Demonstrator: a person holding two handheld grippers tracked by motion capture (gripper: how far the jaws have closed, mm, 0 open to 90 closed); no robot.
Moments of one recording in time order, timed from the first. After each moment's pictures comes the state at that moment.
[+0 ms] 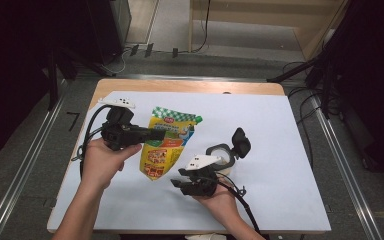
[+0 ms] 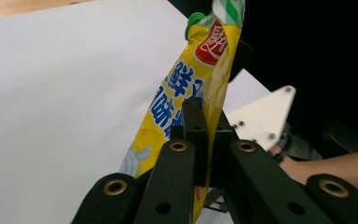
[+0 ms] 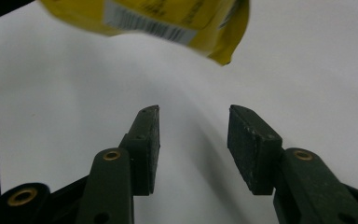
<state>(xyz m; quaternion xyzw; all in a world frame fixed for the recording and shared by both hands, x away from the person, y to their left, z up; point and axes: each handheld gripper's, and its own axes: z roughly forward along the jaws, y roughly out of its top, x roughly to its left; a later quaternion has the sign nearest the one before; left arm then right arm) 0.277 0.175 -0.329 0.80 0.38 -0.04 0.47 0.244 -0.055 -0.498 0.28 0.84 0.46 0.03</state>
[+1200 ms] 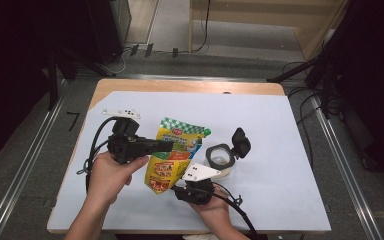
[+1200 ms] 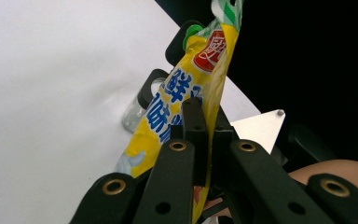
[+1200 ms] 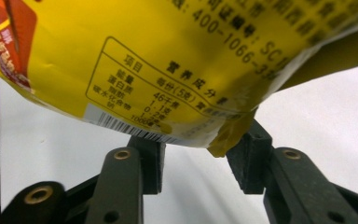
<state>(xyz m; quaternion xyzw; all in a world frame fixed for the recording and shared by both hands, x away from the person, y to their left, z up) 0.257 0.162 -0.340 0.78 0.40 -0.08 0.48 0.219 -0.045 -0.502 0.27 0.81 0.52 0.09</state>
